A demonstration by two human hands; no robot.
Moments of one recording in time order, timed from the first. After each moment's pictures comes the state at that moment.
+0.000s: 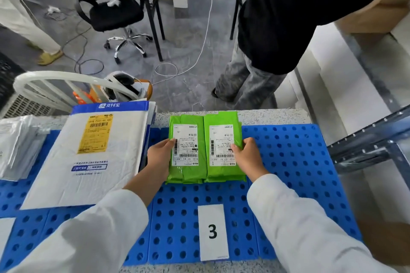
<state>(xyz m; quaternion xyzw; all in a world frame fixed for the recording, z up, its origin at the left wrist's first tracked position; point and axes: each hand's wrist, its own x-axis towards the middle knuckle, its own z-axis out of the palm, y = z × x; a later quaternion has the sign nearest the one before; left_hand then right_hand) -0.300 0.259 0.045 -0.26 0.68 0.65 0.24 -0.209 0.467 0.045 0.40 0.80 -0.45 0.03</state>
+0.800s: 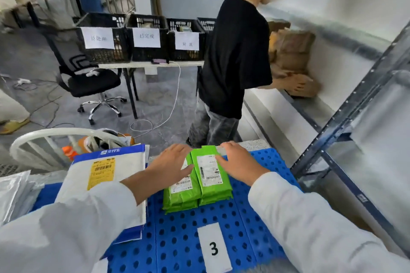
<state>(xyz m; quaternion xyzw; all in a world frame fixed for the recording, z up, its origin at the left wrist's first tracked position) -0.273 0.230 0.200 0.47 0.87 0.11 0.08 -0.164 0.415 0.206 0.20 0.96 -0.18 0.01</state>
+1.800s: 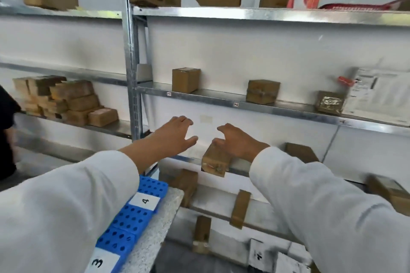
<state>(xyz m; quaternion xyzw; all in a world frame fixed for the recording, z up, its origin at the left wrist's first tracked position) 0.095 0.231 0.419 0.84 0.52 0.18 -0.01 0.289 0.221 0.416 0.63 0.76 -0.04 -0.13</state>
